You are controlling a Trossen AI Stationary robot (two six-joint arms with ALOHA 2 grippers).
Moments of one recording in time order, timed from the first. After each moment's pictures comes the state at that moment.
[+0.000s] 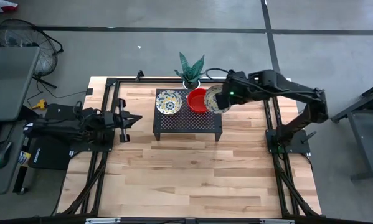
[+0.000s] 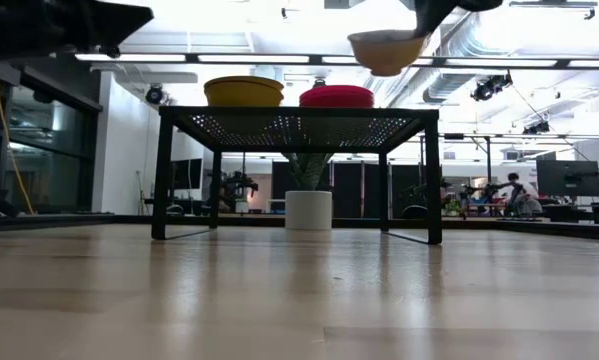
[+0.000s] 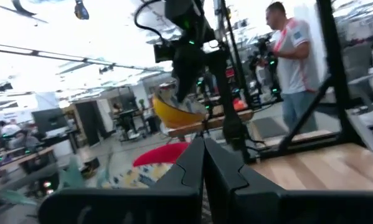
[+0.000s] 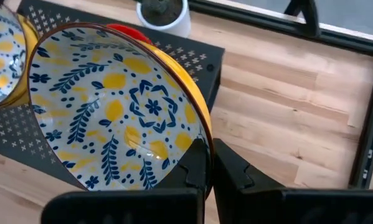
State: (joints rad) left arm 0.01 0.23 0.15 0.39 -0.10 0.31; right arm -0.14 1.51 1.82 -1.51 0.36 1.08
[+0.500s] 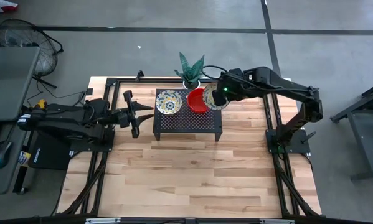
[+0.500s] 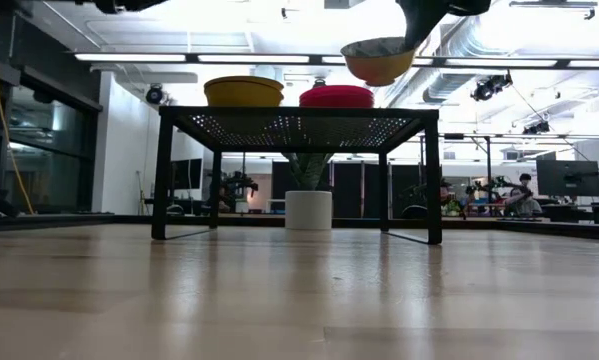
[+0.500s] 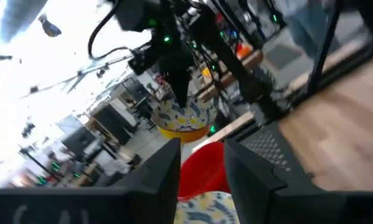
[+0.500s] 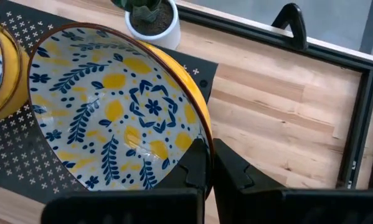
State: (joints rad) left arm 0.01 0.63 0.53 0.24 -0.12 0.72; right arm -0.18 1.59 1.88 -1.54 0.39 1.03
